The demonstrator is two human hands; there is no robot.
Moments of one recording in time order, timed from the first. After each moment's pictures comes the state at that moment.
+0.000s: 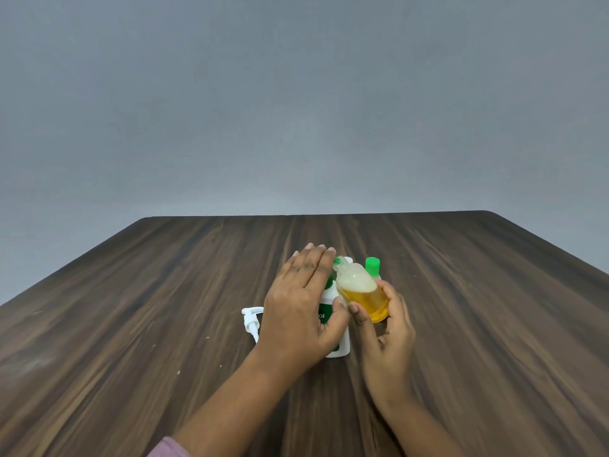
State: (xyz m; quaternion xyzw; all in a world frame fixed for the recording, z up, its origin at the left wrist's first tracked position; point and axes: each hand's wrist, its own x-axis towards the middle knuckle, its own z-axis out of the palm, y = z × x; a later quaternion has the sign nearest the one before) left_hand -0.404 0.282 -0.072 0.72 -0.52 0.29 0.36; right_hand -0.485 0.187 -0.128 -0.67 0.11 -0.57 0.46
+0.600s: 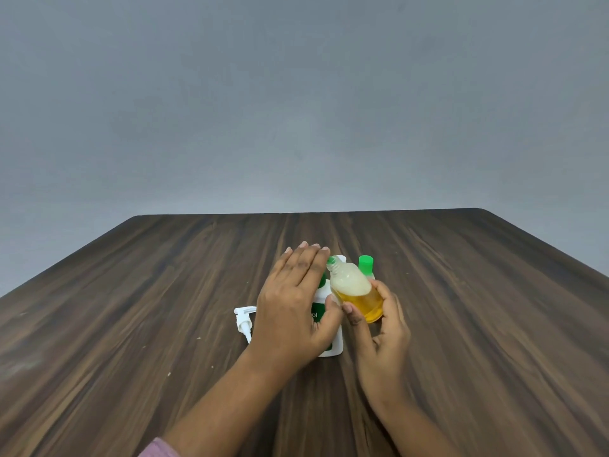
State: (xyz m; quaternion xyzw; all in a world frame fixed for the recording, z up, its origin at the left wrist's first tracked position) left_hand -0.403 0.282 -0.072 0.72 -0.51 0.30 0.36; right_hand -0.487 0.187 -0.128 -0.68 0.11 -0.57 0.45
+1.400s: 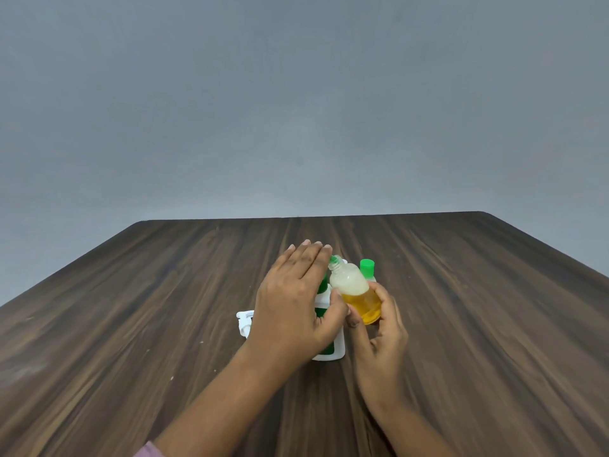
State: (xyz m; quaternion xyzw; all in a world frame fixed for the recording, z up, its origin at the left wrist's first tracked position) left_hand -0.409 0.284 -0.056 0.74 -0.51 0.31 0.32; right_hand -0.485 0.191 -0.126 -0.66 0.11 -0.56 0.50
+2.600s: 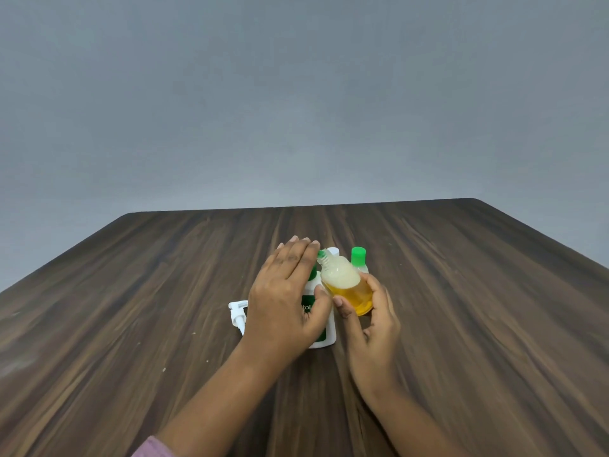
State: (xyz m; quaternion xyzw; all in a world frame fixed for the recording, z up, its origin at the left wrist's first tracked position) left_hand -0.403 0.280 -0.078 0.73 -0.50 0.30 0.36; right_hand -0.488 0.187 -0.135 -0.67 0.12 -0.56 0.47
